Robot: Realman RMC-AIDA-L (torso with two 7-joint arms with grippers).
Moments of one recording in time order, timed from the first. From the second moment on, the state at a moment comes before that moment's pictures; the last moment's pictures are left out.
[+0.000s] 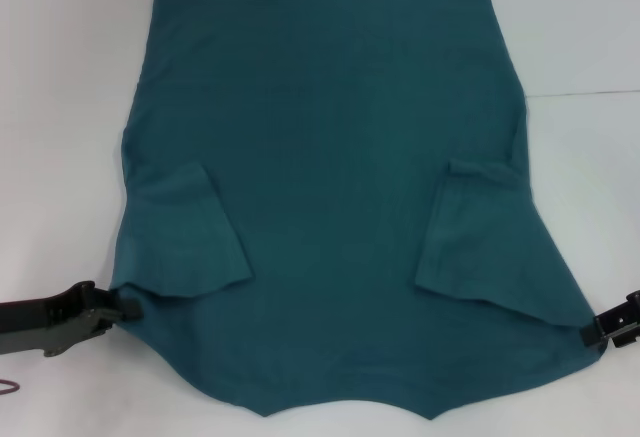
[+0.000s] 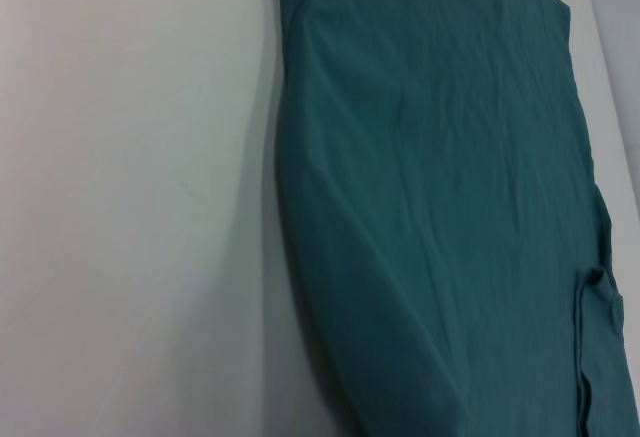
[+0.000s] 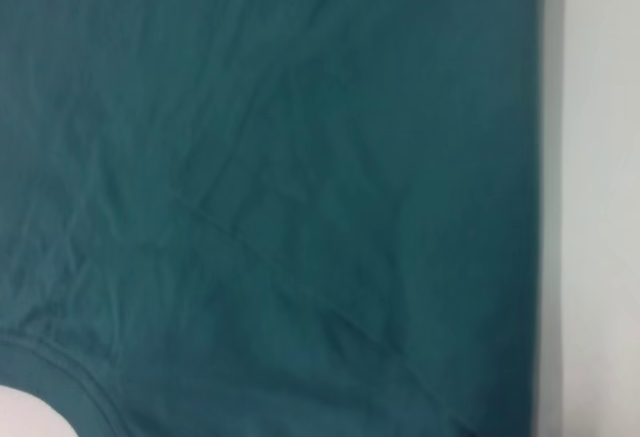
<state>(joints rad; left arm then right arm) -0.53 -2.07 0.52 0.69 2.33 1.41 -2.46 0.64 1.84 -0.73 -0.65 -2.59 -1.56 2.43</state>
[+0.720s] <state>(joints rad) -0.52 -2.07 0.52 0.68 2.33 1.39 -2.46 0.67 1.87 -0.74 -0.64 -2.64 -1.53 2.44</state>
